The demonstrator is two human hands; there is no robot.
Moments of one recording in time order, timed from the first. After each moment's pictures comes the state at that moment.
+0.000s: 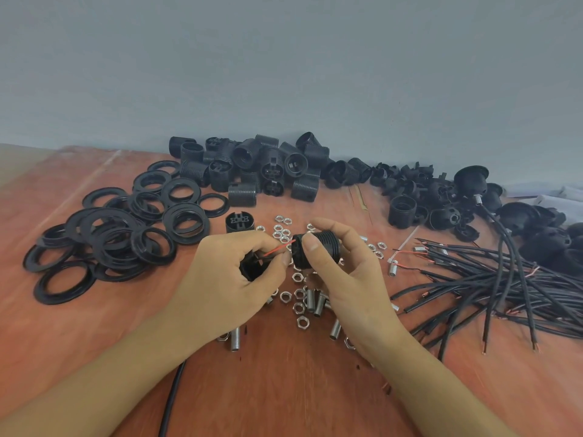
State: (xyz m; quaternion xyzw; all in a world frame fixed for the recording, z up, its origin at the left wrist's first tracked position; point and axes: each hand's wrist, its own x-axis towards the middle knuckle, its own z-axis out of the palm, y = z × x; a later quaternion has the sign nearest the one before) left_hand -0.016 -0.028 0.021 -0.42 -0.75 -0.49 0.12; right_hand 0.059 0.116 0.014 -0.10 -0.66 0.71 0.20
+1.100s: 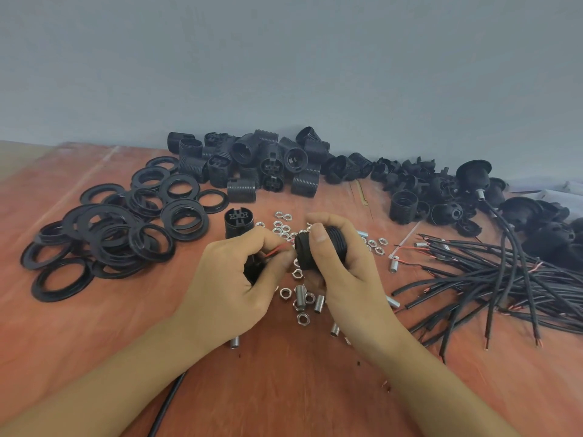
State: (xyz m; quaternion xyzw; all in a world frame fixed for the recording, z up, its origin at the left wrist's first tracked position) left_hand -0.010 -0.023 0.014 -0.42 -0.74 -0.51 0.13; right_hand 0.061 0.110 0.019 -0.04 -0.69 0.69 0.21
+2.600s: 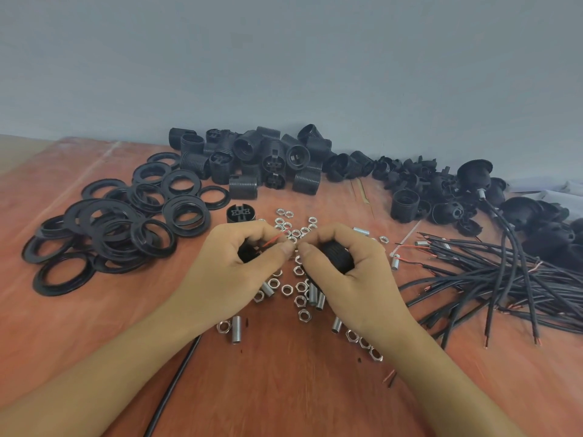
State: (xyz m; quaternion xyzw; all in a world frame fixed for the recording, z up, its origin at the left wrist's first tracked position) left_hand -0.016 -0.025 0.023 -0.37 -0.72 -0.59 -0.05; right_hand 0.066 0.121 0.022 -0.03 -0.80 0.56 0.22
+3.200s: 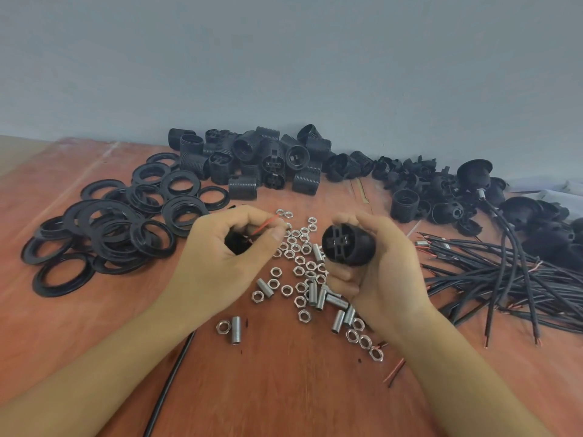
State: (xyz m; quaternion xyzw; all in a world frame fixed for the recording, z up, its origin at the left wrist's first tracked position) left_hand -0.019 -0.027 0.028 -0.33 -0.73 -0.60 0.04; right_hand 0.064 0.134 0.039 -0.18 -0.48 0.85 0.10
